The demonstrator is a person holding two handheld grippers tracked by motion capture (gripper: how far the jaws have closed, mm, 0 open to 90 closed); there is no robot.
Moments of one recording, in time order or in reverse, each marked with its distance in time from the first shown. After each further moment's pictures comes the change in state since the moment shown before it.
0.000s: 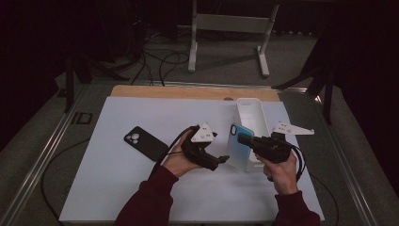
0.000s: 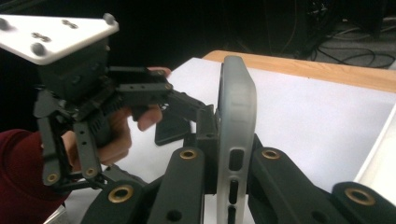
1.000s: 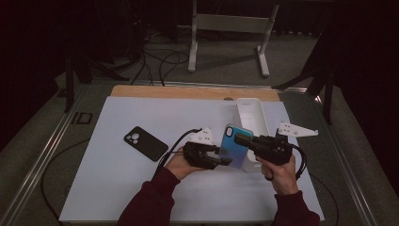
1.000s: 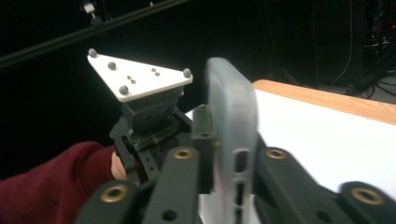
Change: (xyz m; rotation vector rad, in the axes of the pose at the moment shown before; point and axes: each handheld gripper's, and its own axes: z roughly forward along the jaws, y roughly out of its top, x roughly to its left) left arm -0.001 -0.007 0.004 -0.056 -0.240 0.003; right arm 0.009 0.007 -0.005 -0.105 0.191 -0.054
